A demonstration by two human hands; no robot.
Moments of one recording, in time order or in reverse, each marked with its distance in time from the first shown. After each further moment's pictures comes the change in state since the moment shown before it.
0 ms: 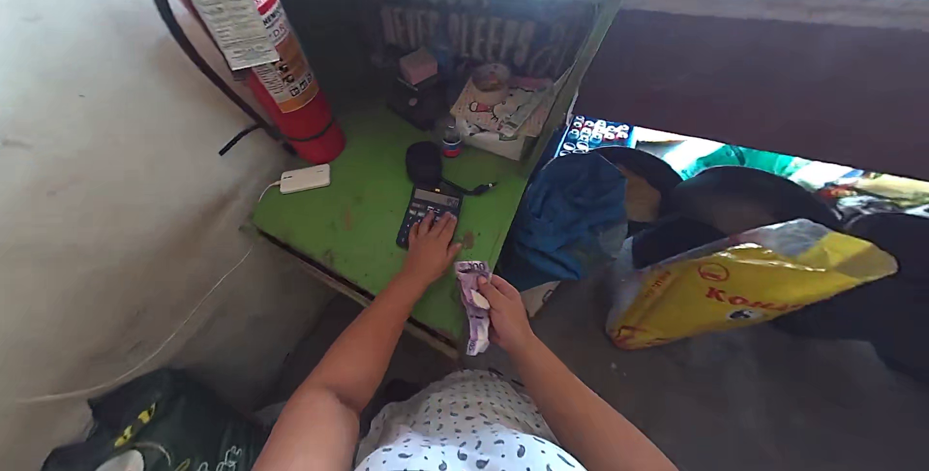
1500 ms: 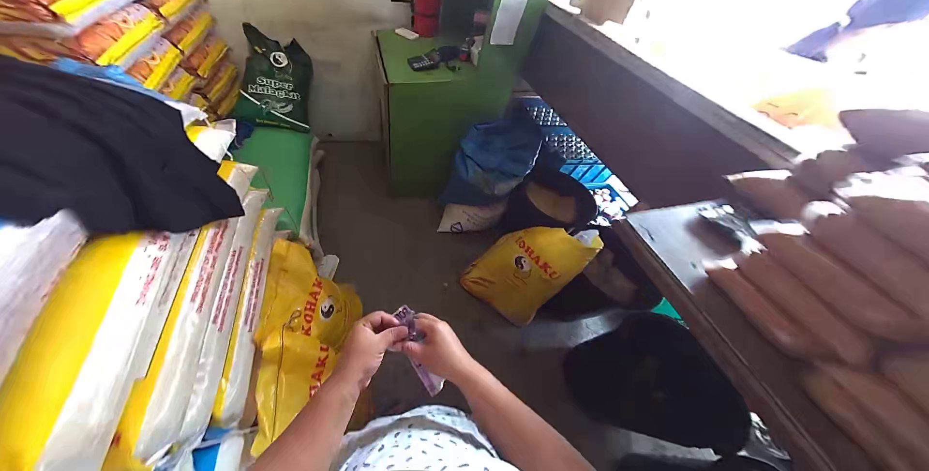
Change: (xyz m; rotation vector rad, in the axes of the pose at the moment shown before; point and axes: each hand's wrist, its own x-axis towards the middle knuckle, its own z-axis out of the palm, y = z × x) left_hand -0.372 1.078 0.452 -1.322 1.053 -0.895; right_hand -0.496 -0.269 -0.854 -1.110 -1.403 -0.113
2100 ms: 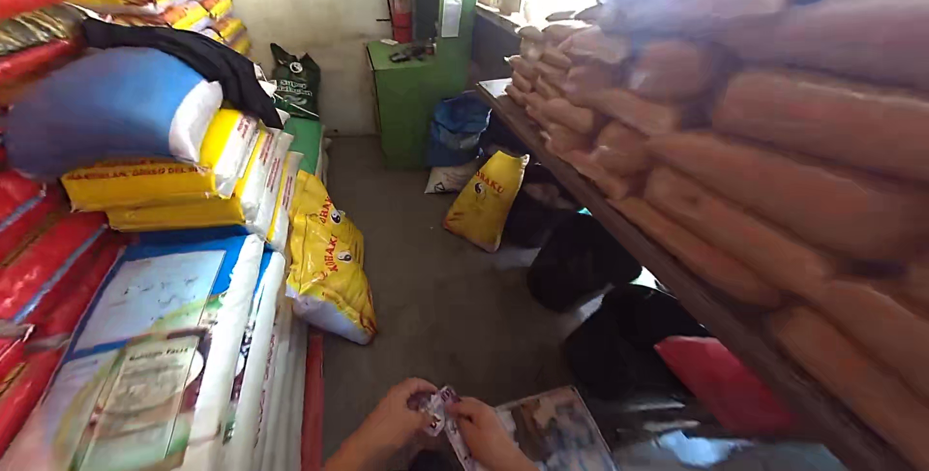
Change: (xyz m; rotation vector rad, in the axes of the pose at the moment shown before) left_hand -0.572 -0.247 0.118 0.312 -0.450 -0.232; right_hand -0.649 0.110 0.204 0.049 -0.011 0.231
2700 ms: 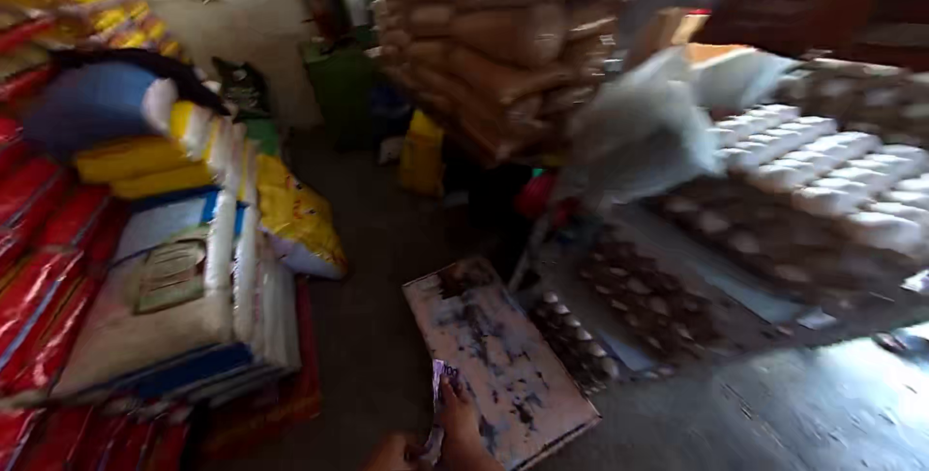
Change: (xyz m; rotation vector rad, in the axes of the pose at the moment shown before) left_hand -0.317 -0.148 0.353 0.598 -0.182 -0.235; right_hand -0.410 0.099 0.163 1.110 0.666 0.324
